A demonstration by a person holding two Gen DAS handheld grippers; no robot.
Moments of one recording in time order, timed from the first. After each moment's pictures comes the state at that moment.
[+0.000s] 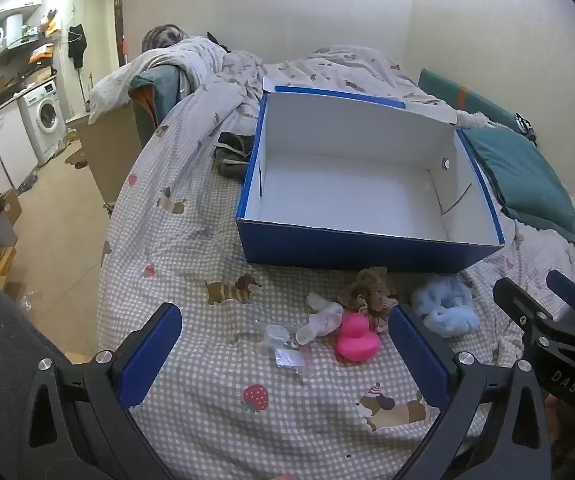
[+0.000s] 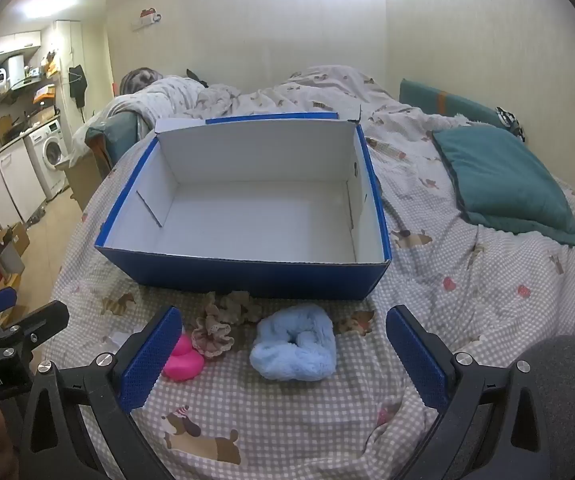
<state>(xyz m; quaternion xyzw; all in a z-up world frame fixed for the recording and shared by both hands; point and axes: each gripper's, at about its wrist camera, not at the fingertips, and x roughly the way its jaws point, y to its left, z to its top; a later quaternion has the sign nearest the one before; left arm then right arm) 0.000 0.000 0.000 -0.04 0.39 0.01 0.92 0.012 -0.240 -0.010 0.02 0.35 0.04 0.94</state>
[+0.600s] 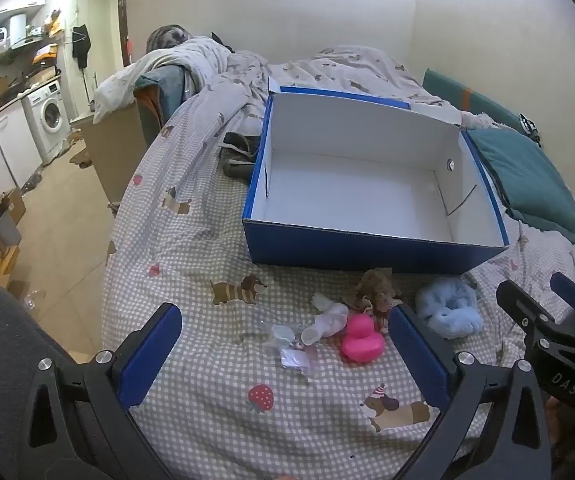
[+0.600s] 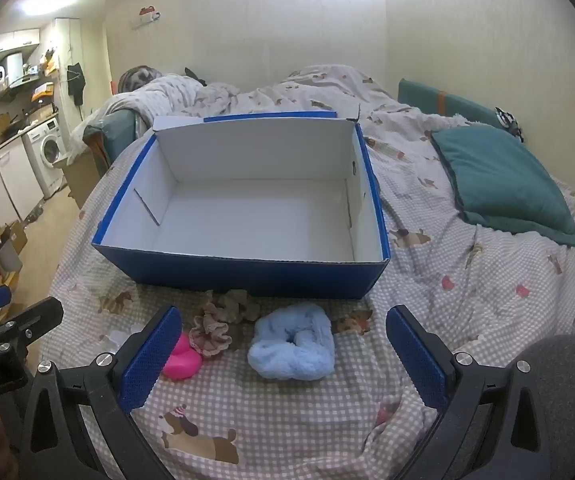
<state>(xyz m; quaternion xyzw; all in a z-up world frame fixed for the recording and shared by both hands) 0.003 0.004 0.003 -0.03 0.39 0.02 0.92 0.013 -0.238 -0.012 0.01 0.35 0.03 0.94</state>
